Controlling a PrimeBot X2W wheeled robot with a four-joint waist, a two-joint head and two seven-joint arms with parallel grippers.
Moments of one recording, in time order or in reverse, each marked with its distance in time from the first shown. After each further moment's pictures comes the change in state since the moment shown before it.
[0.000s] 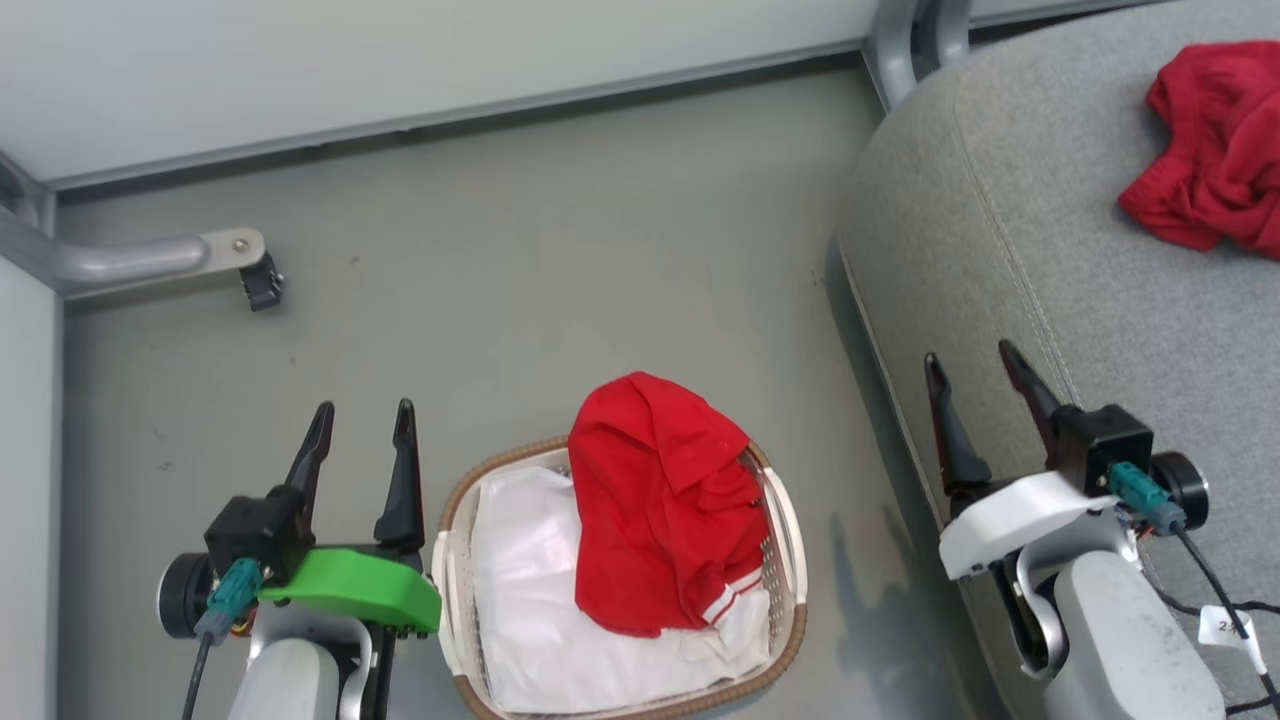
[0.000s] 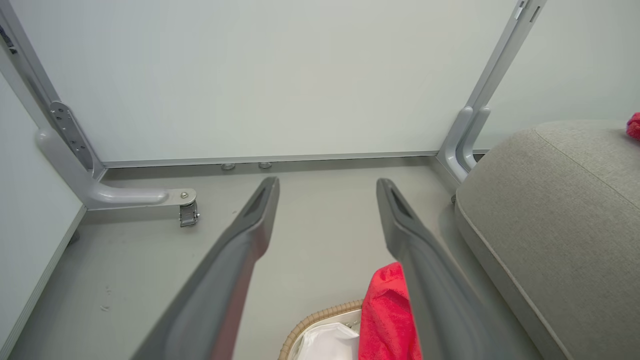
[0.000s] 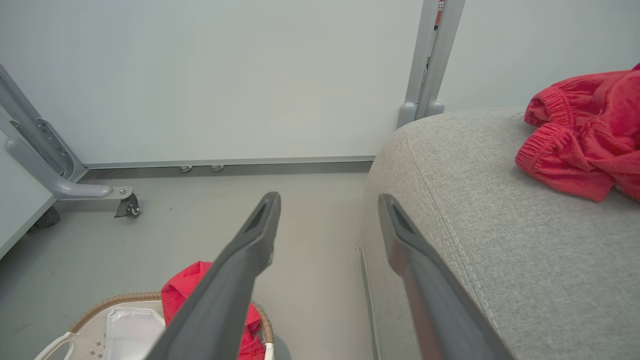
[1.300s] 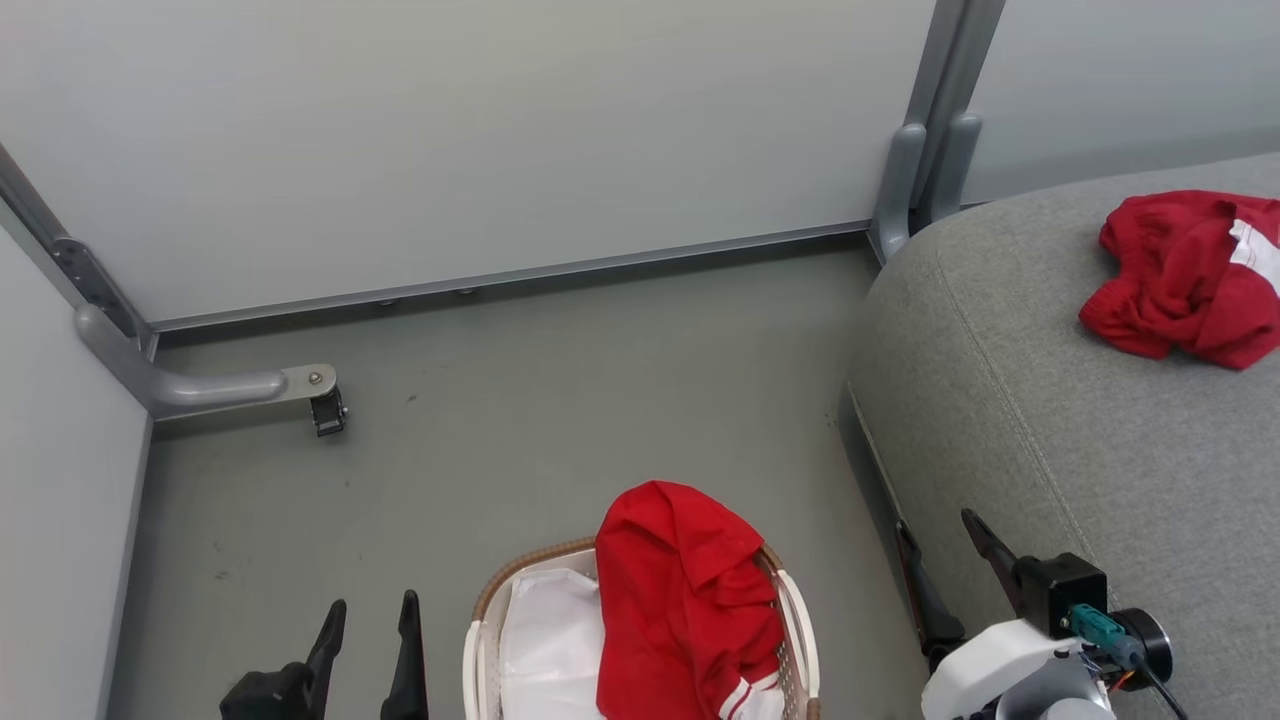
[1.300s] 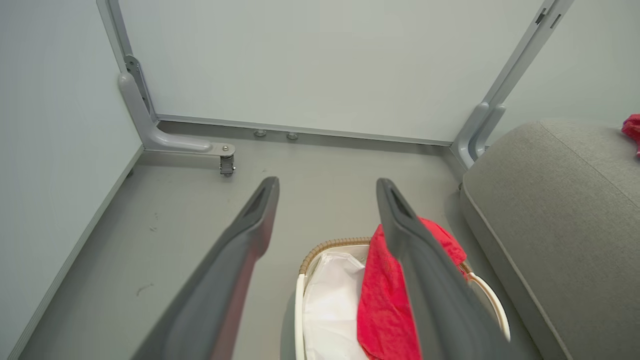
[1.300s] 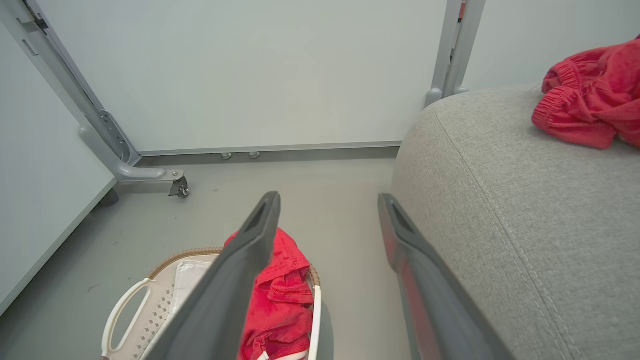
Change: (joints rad) left arm 0.267 -0.005 0.018 0.025 -0.063 0.000 0.000; right arm 0.220 0.021 0.061 0.029 0.038 0.000 0.000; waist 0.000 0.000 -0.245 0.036
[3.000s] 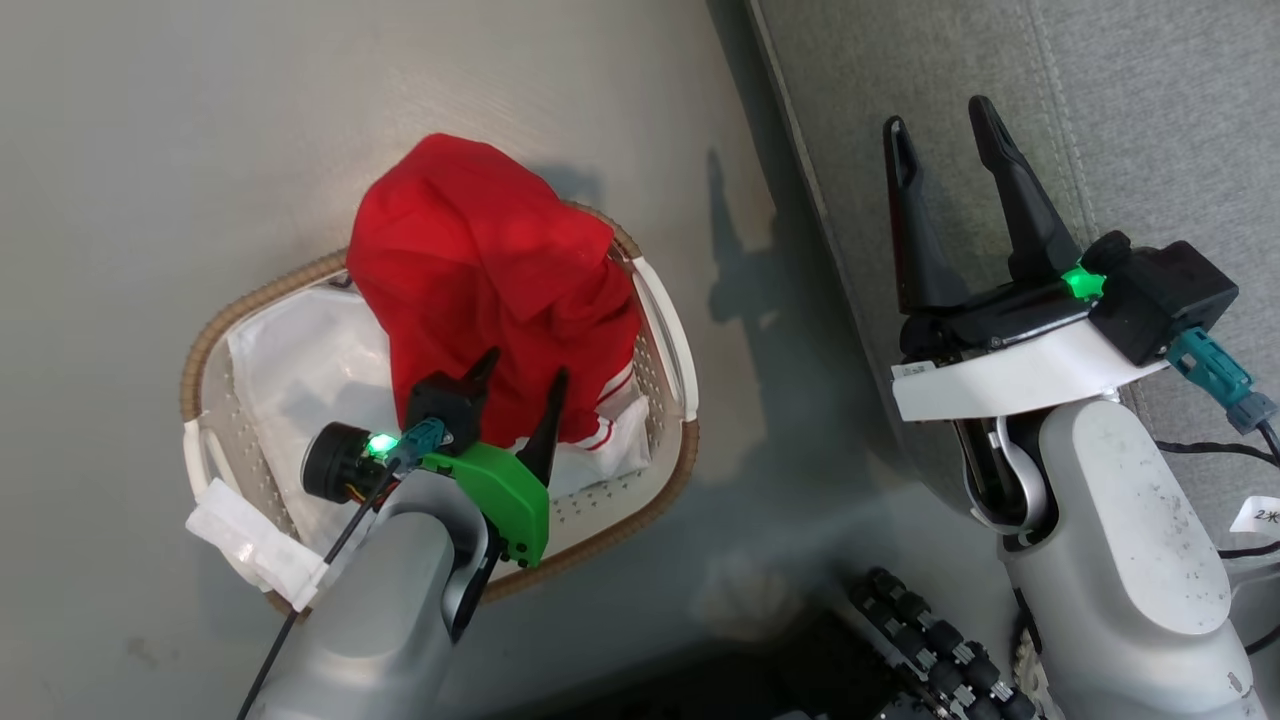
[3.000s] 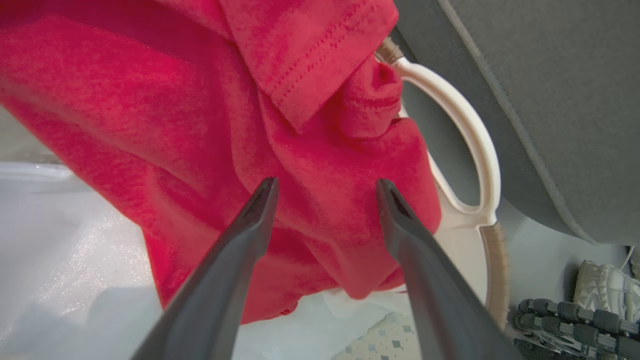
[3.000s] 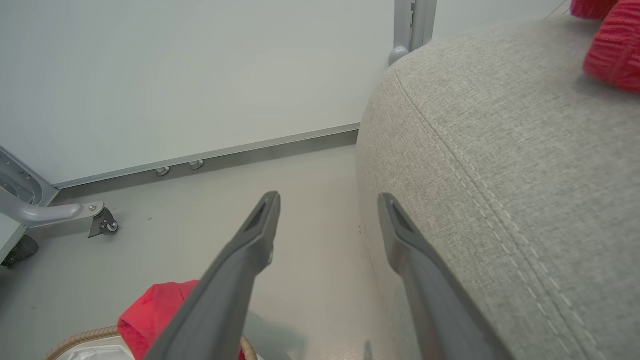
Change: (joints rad) left arm -0.668 0.012 -0.480 0.491 -0.063 0.000 0.000; right arm -0.402 -0.001 0.058 -0.338 0.157 0.000 0.000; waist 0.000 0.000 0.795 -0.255
